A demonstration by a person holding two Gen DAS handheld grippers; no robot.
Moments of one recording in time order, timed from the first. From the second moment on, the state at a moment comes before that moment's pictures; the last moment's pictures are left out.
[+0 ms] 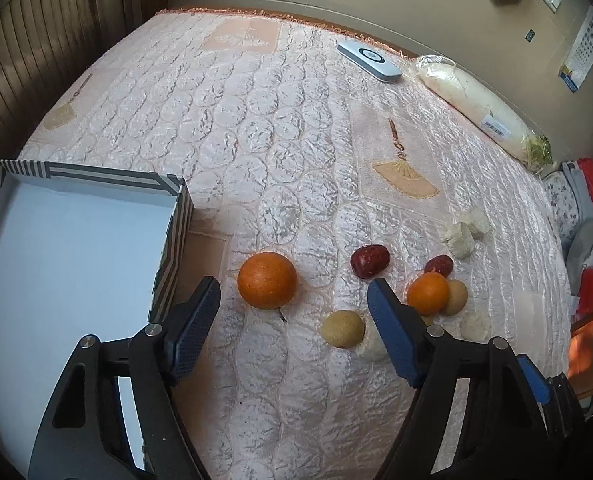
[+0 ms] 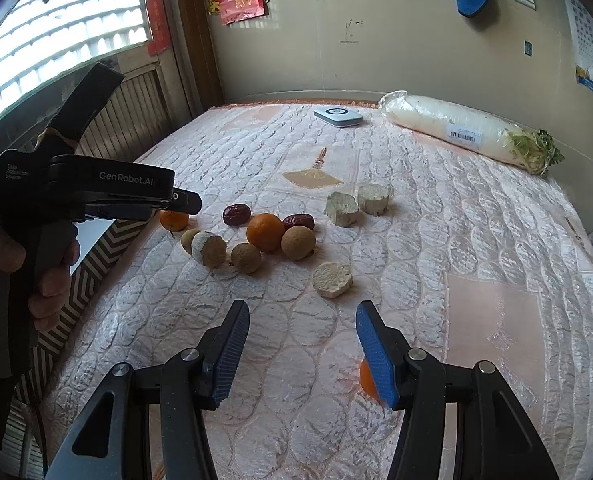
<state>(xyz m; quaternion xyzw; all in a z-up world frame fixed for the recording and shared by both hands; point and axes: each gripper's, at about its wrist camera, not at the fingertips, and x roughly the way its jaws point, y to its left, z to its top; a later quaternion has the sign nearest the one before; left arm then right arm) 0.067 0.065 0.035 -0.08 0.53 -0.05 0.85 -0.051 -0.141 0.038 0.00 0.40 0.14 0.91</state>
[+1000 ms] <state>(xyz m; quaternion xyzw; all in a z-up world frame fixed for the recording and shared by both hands) 0.063 0.080 0.037 -0.11 0.54 -0.06 0.83 -0.014 -0.136 0.025 -0.03 0.40 0.13 0.91</state>
